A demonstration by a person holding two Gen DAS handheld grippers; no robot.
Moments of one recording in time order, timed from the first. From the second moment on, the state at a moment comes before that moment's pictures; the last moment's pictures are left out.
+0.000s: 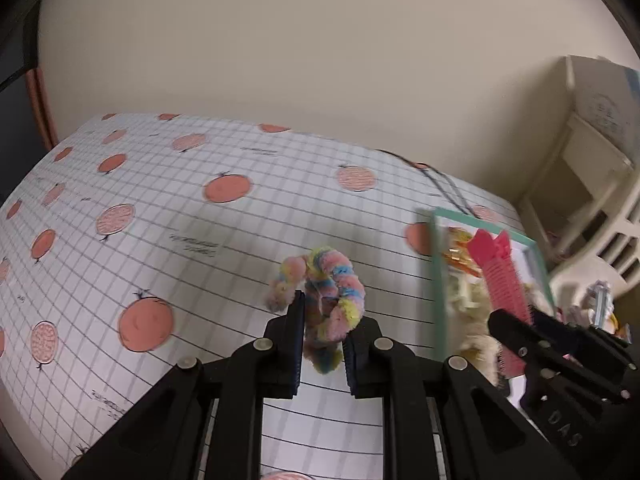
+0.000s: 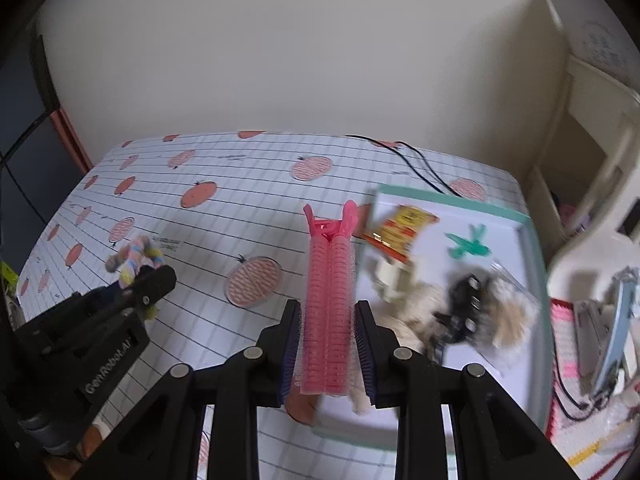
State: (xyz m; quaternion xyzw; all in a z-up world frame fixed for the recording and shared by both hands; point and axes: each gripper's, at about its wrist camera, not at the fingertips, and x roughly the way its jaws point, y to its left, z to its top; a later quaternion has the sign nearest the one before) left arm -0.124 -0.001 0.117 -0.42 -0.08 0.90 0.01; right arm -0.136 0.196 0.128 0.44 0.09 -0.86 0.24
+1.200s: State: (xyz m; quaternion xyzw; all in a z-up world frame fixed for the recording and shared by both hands) left arm -0.108 0.149 0.062 -0.51 -0.03 0.84 0.17; right arm -0.167 0.328 0.063 0.52 0.05 -0.84 0.13
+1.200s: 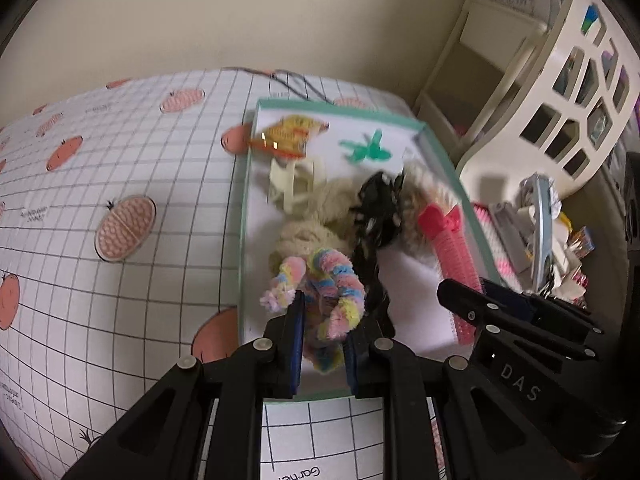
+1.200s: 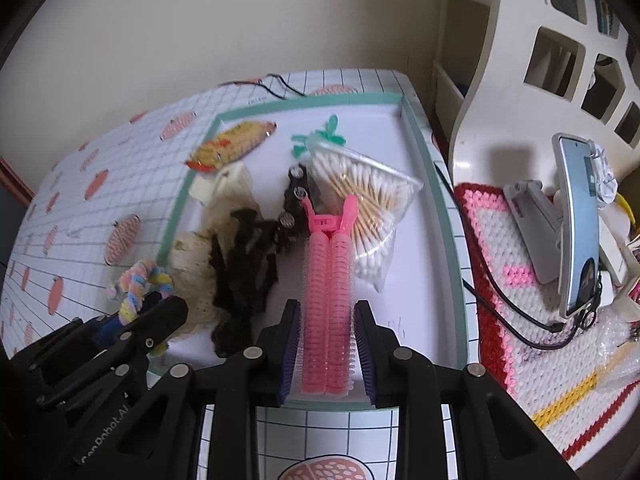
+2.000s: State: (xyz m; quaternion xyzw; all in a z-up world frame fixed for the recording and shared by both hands) left arm -0.106 0.153 0.048 -0.54 -0.01 0.82 0.19; right arm -0.167 0.329 0.051 0.54 0.05 -0.83 0.14
